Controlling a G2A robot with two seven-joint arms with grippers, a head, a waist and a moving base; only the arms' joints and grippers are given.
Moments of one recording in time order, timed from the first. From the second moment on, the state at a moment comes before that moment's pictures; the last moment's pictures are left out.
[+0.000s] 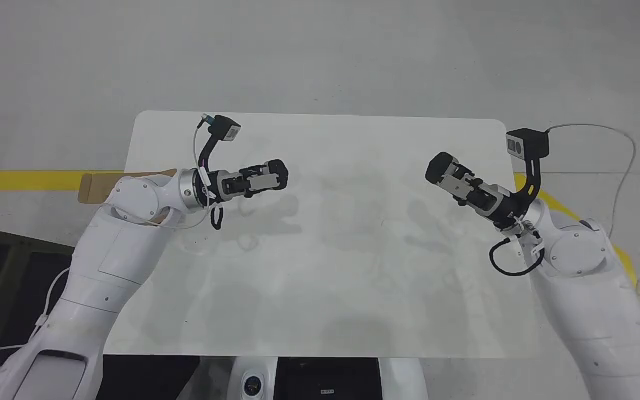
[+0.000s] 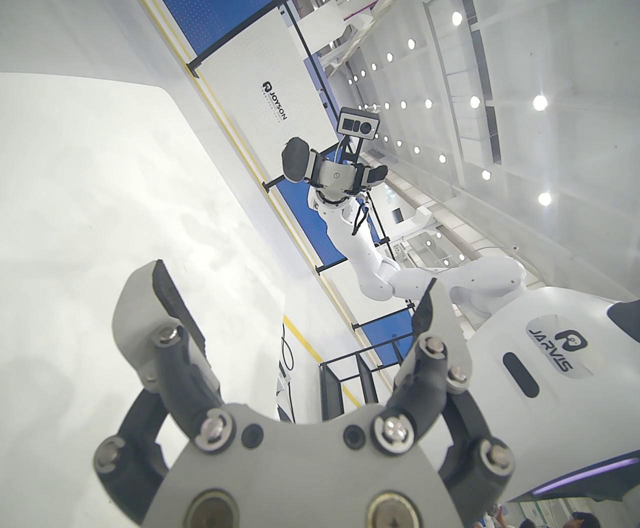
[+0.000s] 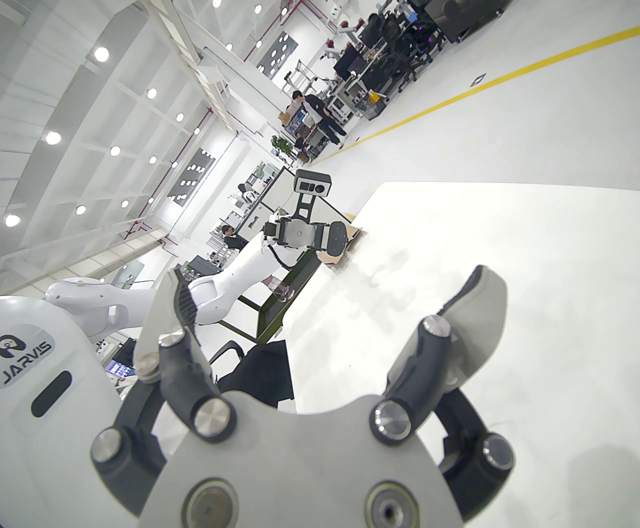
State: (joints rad) left arm 0.84 -0.98 -1.09 -1.32 -0.54 -0.60 -1.11; right arm -1.16 -0.95 1.40 -1.64 0.30 -0.64 0.78
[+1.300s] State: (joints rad) left arm 0.79 -0.90 -1.53 -0.85 -0.65 -0.47 -1.04; right arm -1.16 -0.95 1.40 -1.64 0.30 -0.64 0.78
